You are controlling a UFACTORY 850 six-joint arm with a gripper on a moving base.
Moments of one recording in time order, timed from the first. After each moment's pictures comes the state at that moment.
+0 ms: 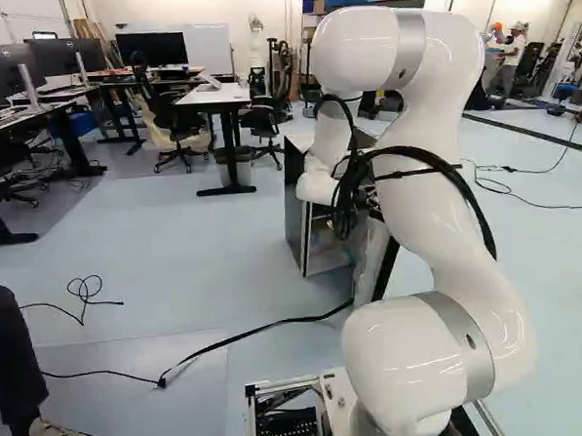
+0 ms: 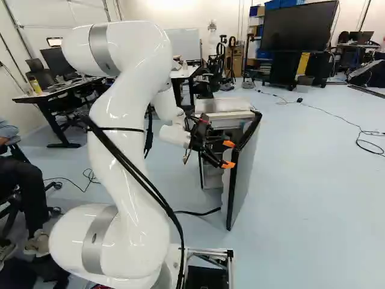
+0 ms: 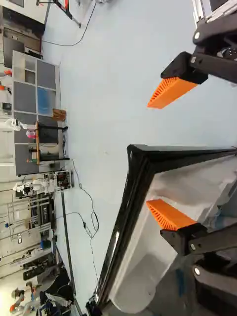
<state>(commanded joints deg) -0.2 -34.9 -48.9 97.8 73.9 -11.4</state>
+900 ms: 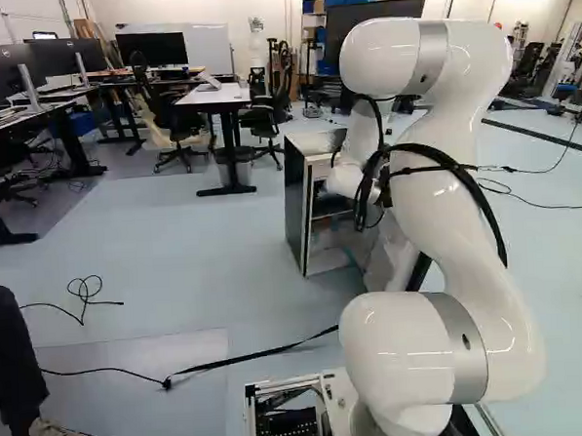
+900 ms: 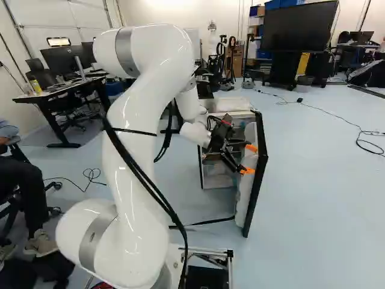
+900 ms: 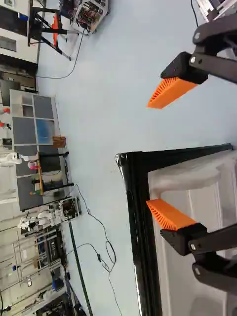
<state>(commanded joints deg) -11.9 -37.7 -54.7 97.8 73.9 -11.4</state>
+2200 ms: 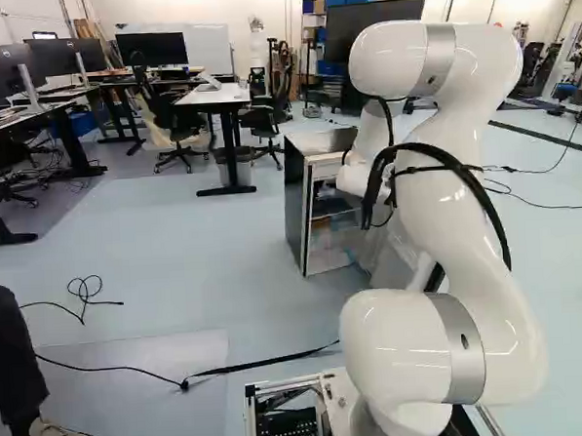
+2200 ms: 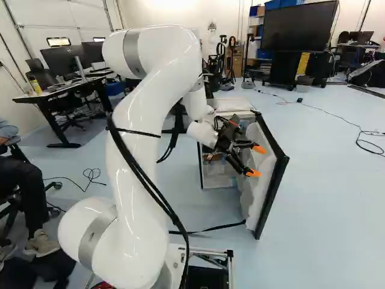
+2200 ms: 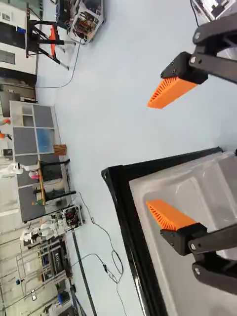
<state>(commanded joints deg) -13.6 -36.9 -53.2 97.3 73.9 -11.4</state>
